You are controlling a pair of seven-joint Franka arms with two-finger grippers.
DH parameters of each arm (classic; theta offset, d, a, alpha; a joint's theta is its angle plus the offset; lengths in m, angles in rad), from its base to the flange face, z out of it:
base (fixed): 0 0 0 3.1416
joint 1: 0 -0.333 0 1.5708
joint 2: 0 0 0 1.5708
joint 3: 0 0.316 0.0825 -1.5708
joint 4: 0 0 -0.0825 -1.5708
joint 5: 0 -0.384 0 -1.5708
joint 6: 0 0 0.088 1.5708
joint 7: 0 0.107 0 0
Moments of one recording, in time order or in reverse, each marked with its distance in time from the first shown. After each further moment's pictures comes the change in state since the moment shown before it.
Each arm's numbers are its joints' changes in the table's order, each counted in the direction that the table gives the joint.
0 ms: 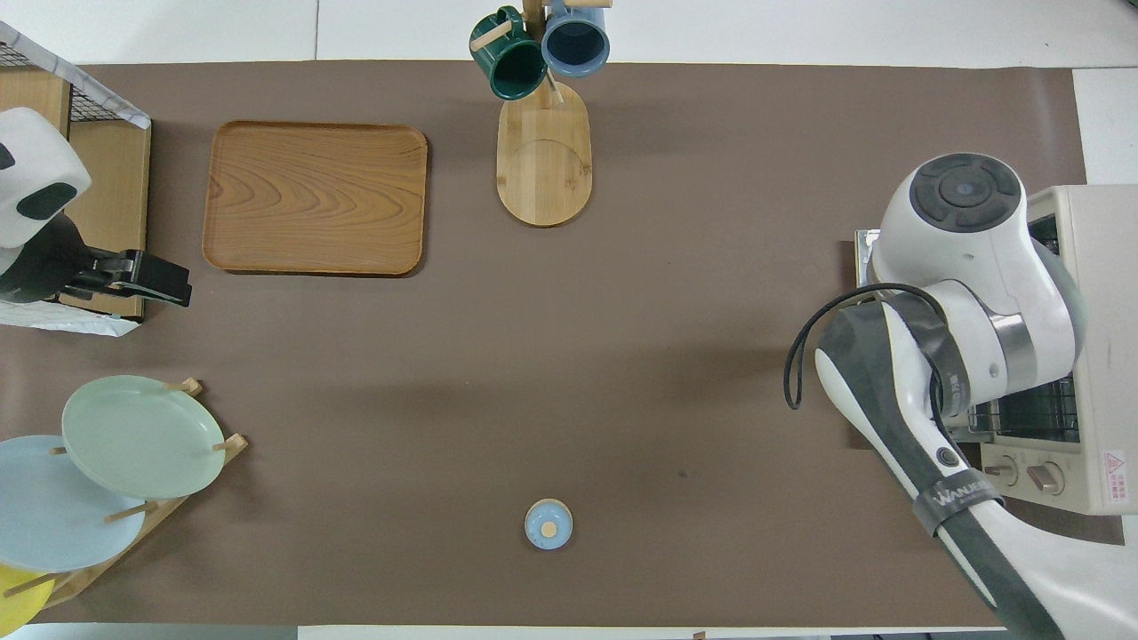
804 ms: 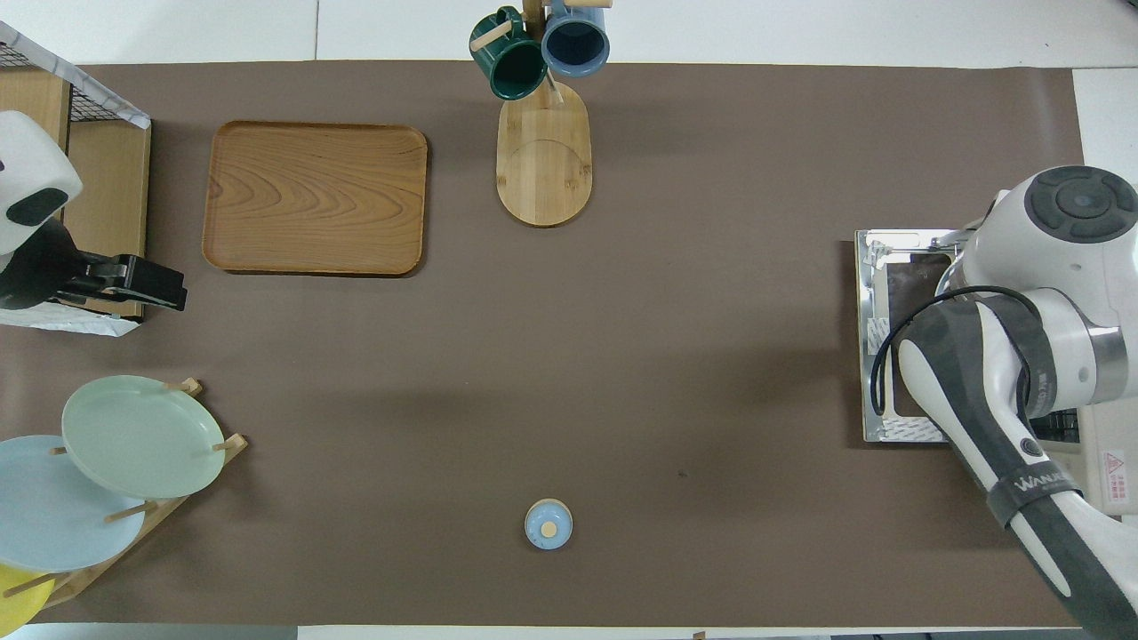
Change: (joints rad) left arm 0.000 -0.029 0.001 0.020 0.000 -0.003 -0.002; right arm 0.130 -0.027 0.016 0.045 -0.009 0.073 -0.157
